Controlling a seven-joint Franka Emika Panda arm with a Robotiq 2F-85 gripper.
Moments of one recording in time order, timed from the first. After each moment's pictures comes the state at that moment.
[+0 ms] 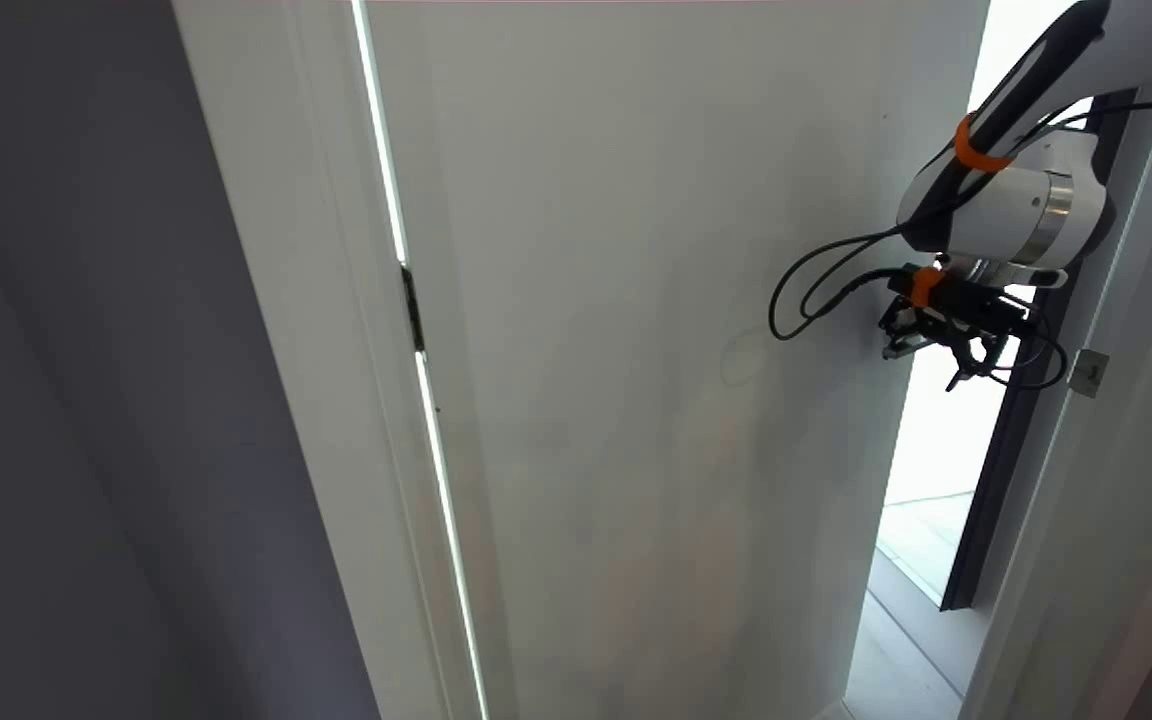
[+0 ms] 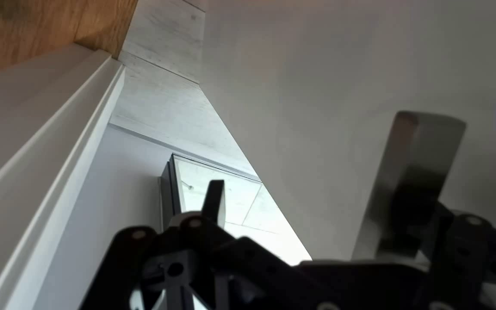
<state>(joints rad) -0.16 0.23 -0.23 -2.25 0.38 2.71 0.56</state>
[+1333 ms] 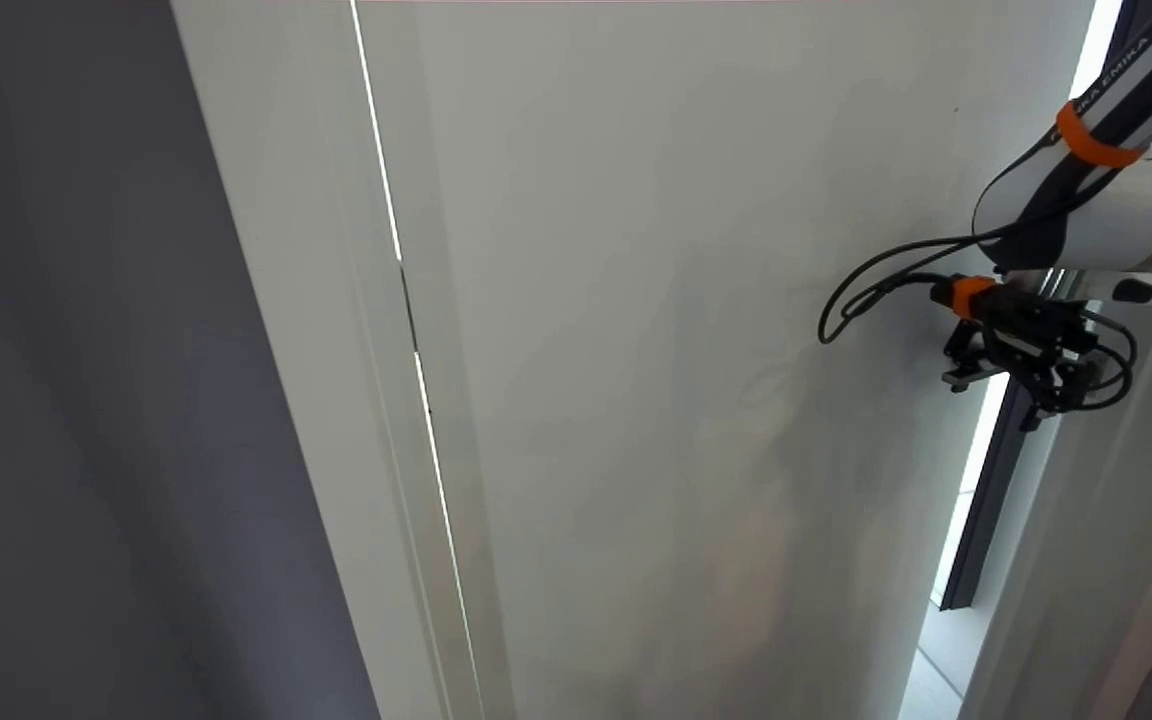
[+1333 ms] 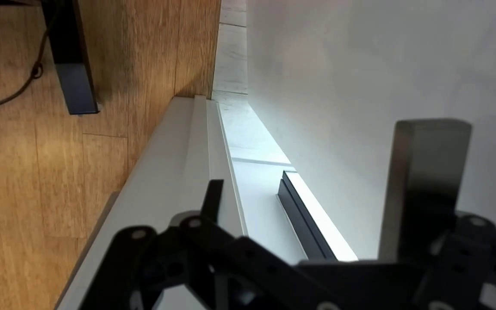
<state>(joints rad) -0.16 -0.02 -0.30 -2.54 0.08 2.66 1.05</state>
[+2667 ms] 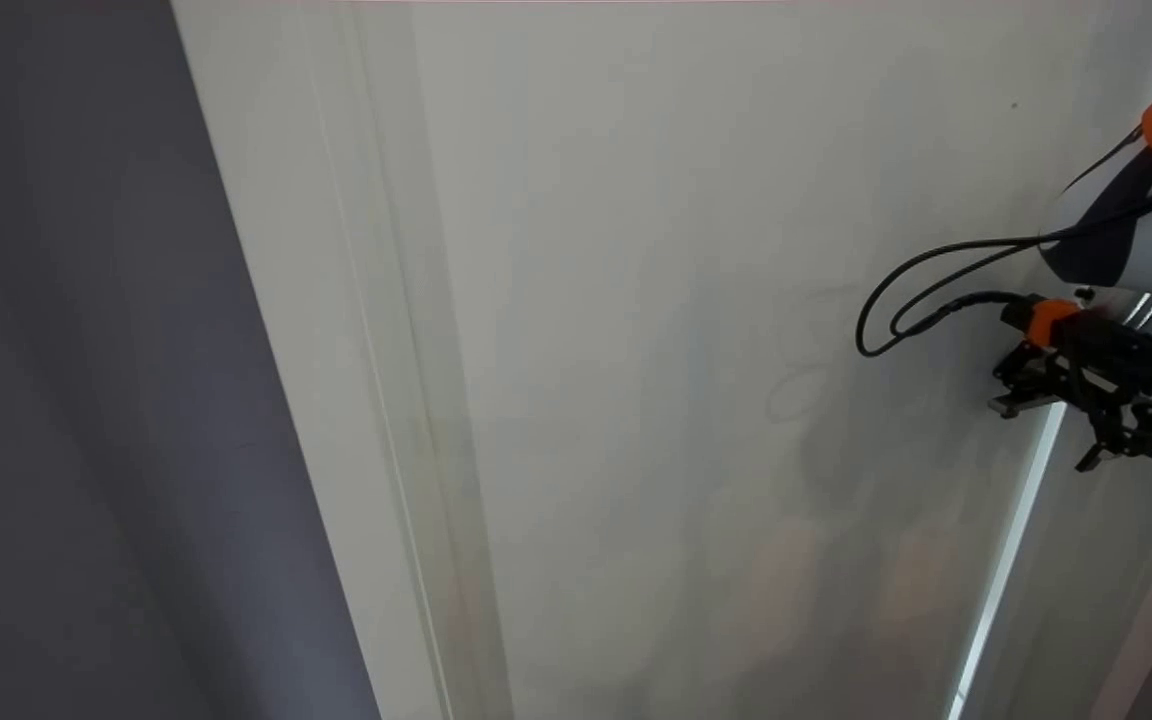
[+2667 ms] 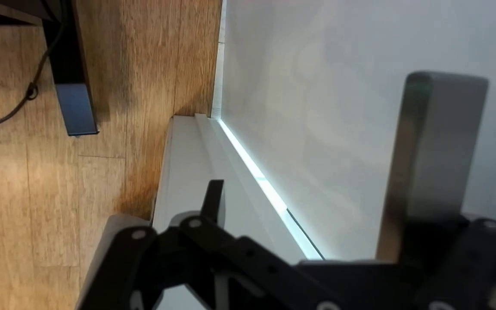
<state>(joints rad) -0.25 -0.14 -0.29 -2.74 0.29 2.75 0.78</state>
